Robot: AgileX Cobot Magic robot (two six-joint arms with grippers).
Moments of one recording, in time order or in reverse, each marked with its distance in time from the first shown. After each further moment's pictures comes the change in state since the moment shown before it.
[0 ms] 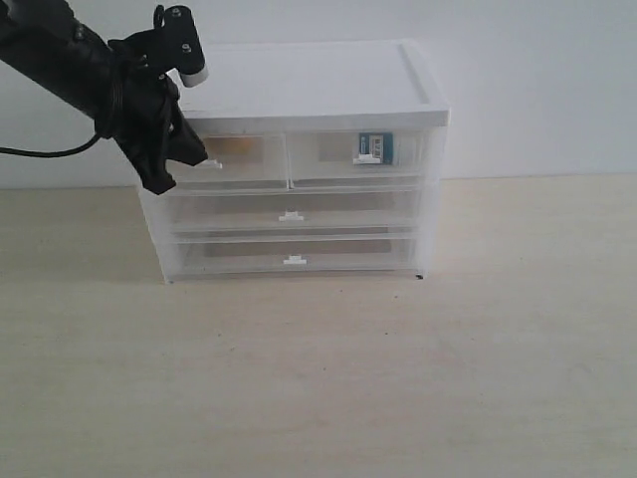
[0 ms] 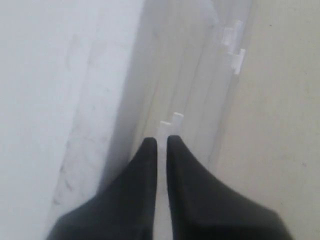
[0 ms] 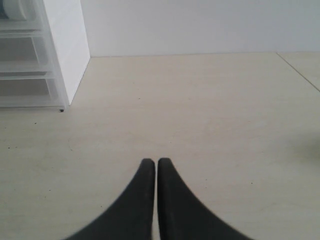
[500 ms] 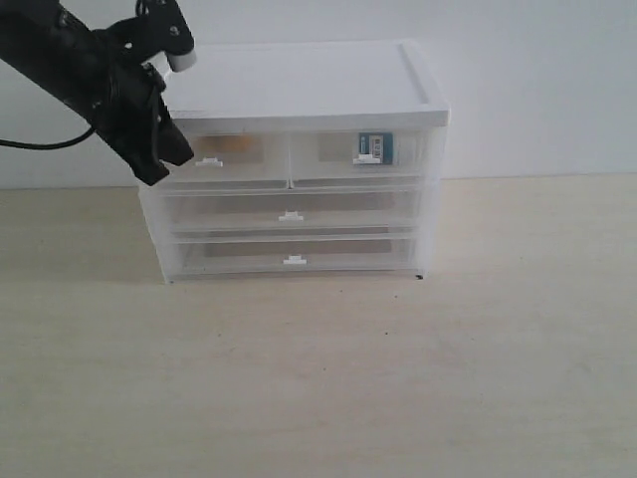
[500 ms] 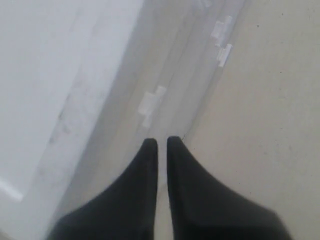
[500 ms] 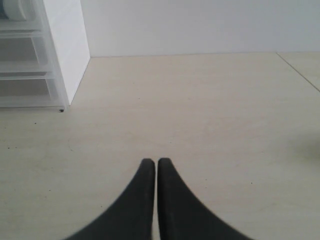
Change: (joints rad) left arm -0.002 -0.065 0.004 0.087 0.097 -0.244; right arm 0.000 0.000 0.000 0.000 0.000 0.000
